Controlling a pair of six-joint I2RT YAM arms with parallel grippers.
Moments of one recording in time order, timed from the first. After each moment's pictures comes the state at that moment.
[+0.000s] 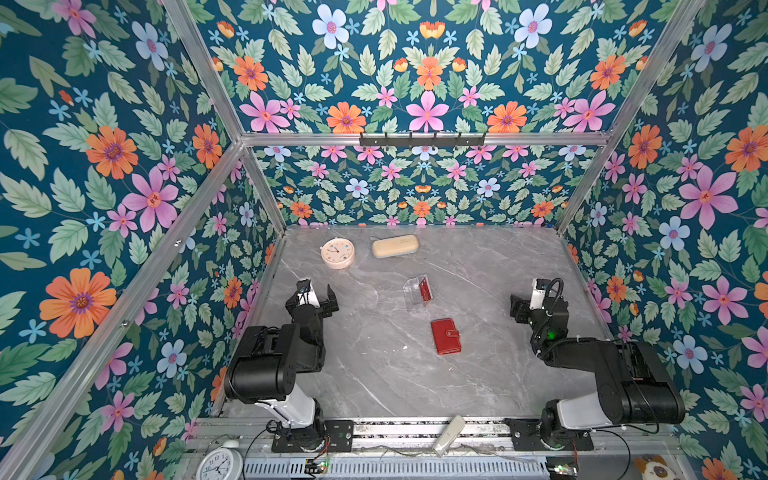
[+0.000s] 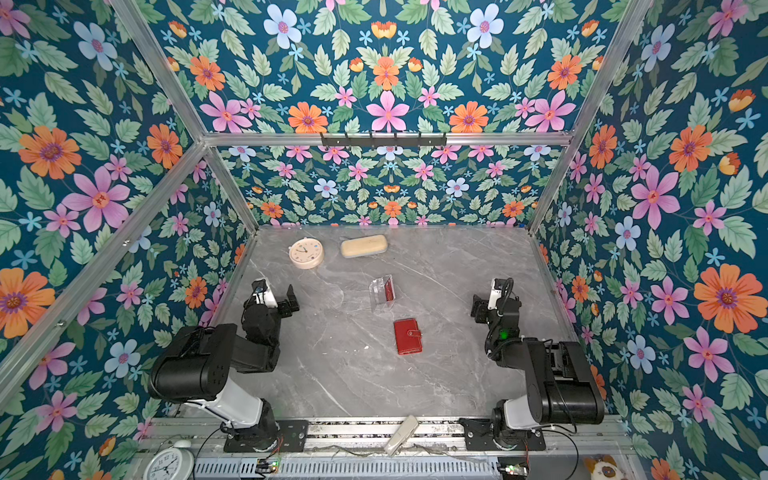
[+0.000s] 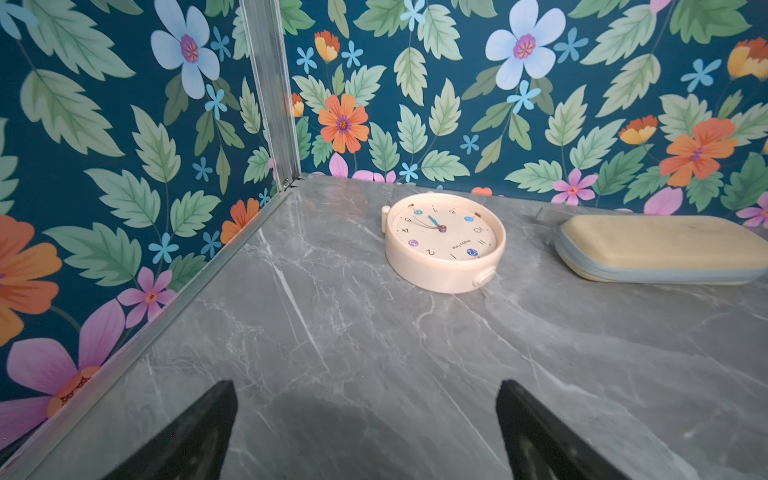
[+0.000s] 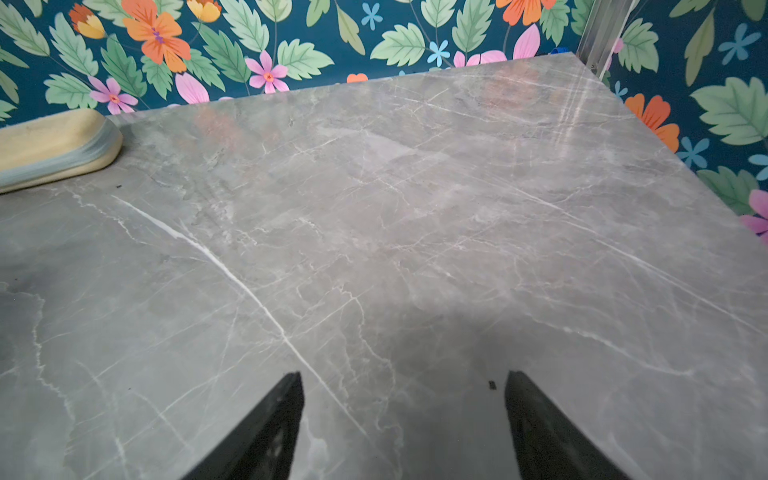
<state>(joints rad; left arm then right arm) 0.00 1.60 0.26 1.19 -0.19 -0.05 -0.04 1.45 0.31 0.75 -0.03 0.10</state>
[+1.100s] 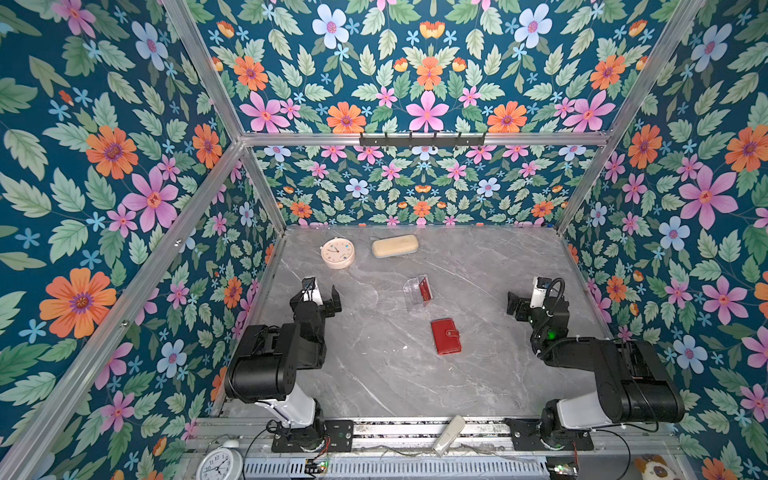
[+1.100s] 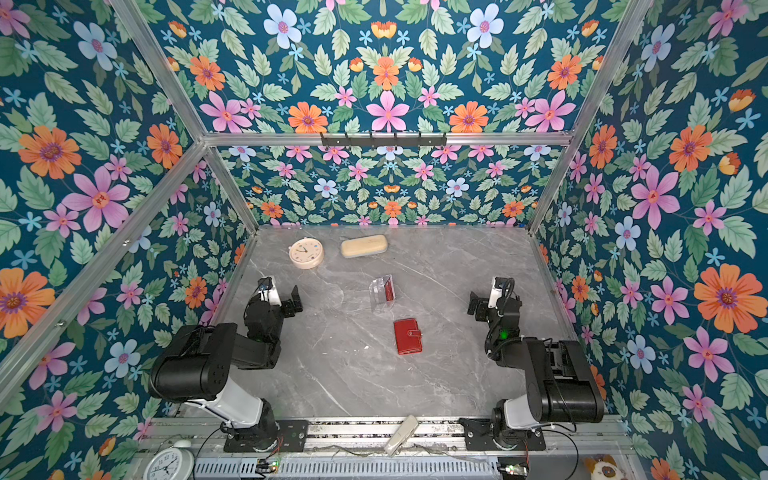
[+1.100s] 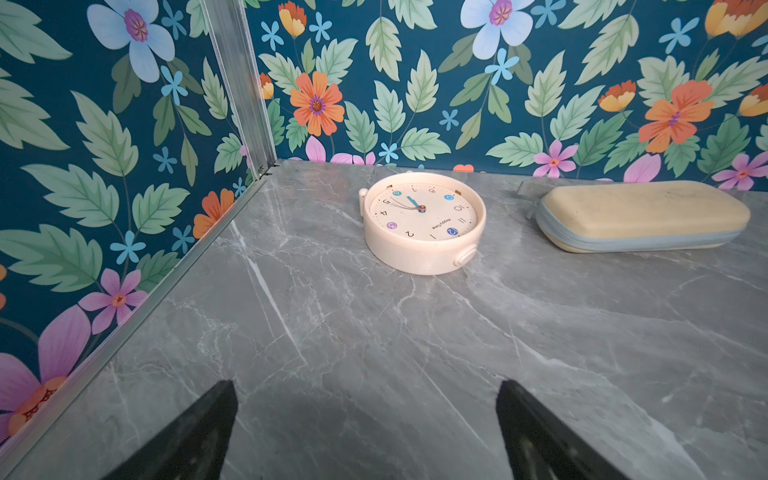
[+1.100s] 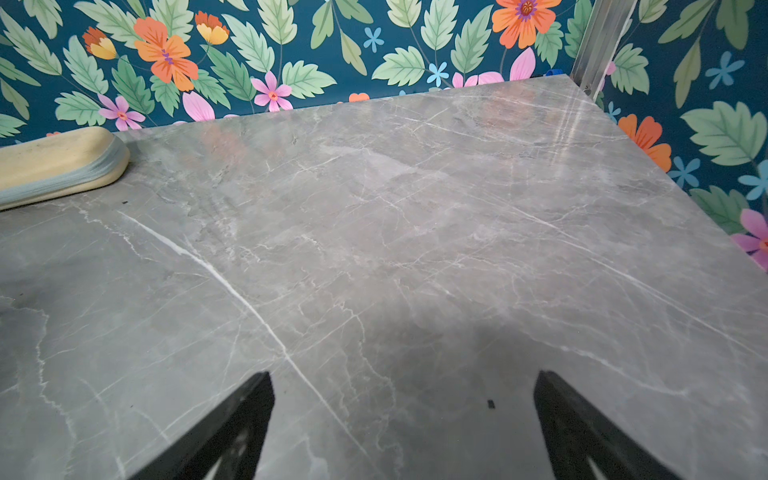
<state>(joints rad) -0.01 1.61 0.29 1.12 -0.13 -0.02 -0.04 1.45 0.31 0.78 -0.03 0.10</state>
